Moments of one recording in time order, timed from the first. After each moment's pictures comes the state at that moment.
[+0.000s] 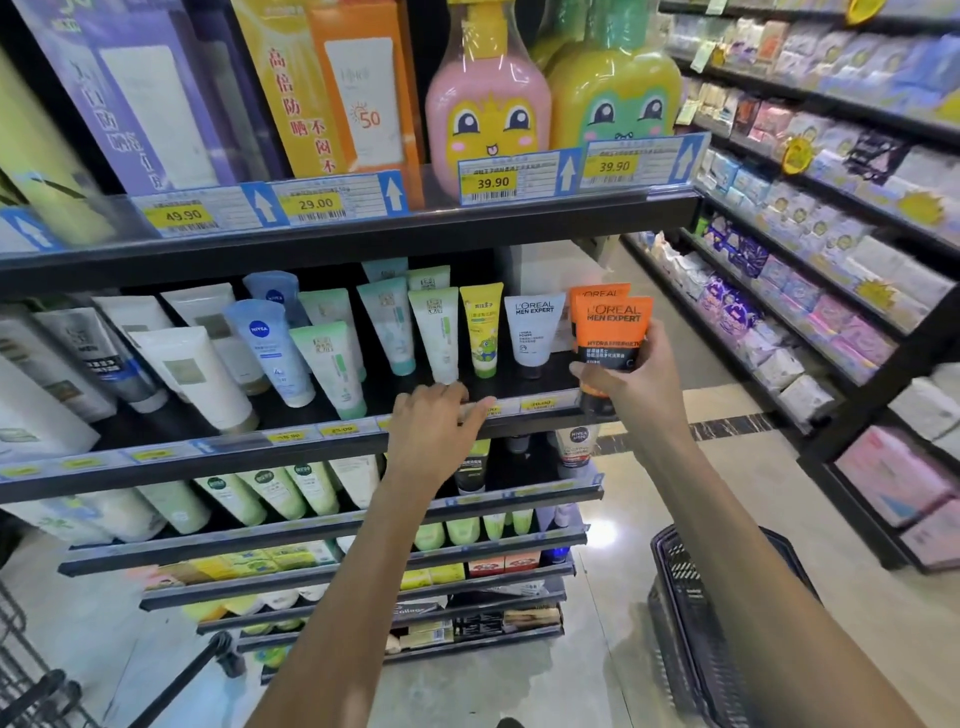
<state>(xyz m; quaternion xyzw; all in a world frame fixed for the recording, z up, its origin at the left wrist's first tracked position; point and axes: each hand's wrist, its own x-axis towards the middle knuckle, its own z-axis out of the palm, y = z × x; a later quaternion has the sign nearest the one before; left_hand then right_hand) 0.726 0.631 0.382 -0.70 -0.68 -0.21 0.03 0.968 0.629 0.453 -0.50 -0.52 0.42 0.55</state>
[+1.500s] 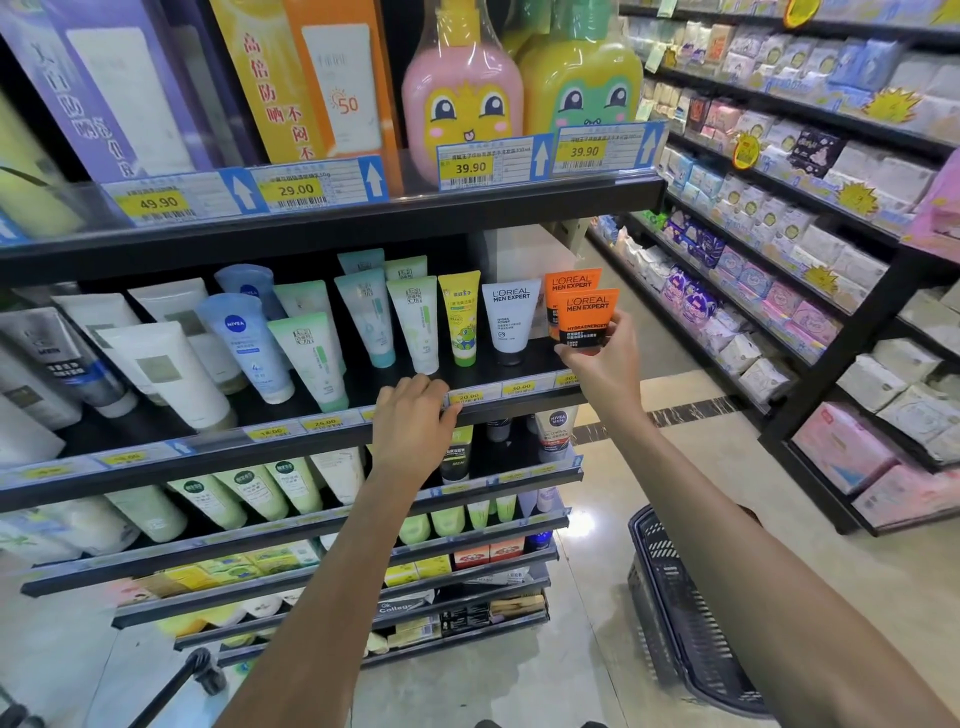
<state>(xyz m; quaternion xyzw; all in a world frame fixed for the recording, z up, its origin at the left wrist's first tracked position) 0.721 0.626 0.367 -0.73 -0.64 -0.23 0.09 0.974 0.690 0.390 -0.62 -0.53 0.25 0.53</state>
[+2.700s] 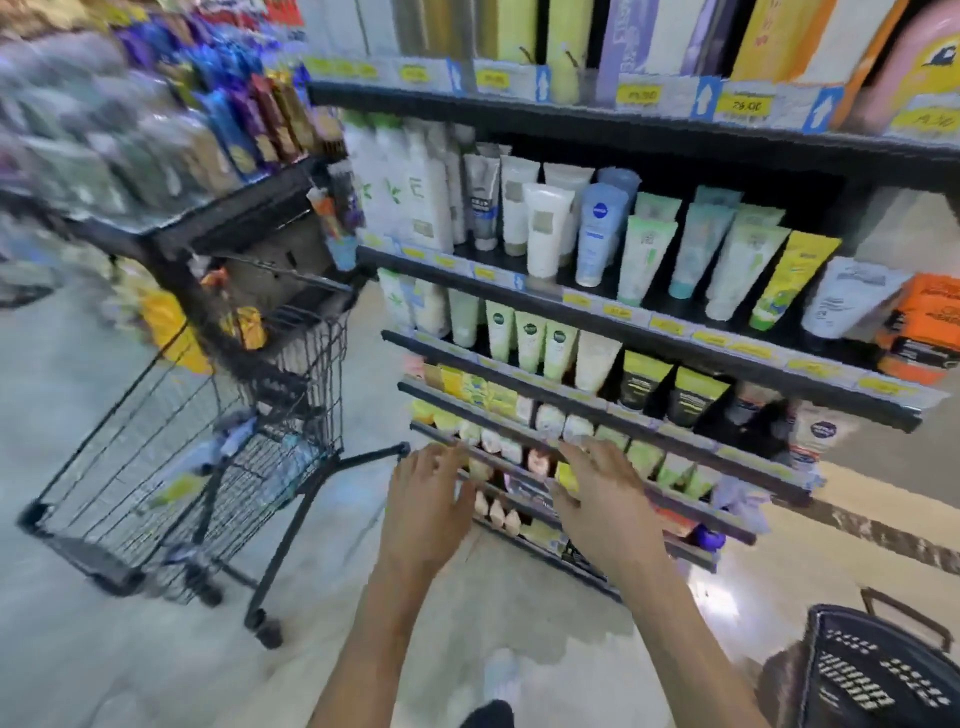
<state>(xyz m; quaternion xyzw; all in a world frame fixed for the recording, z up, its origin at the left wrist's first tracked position) 0.624 0.252 0.331 -0.45 -0.86 -0.22 0.01 0.803 0.397 0.341 -0.36 -0.91 0.13 0.14</state>
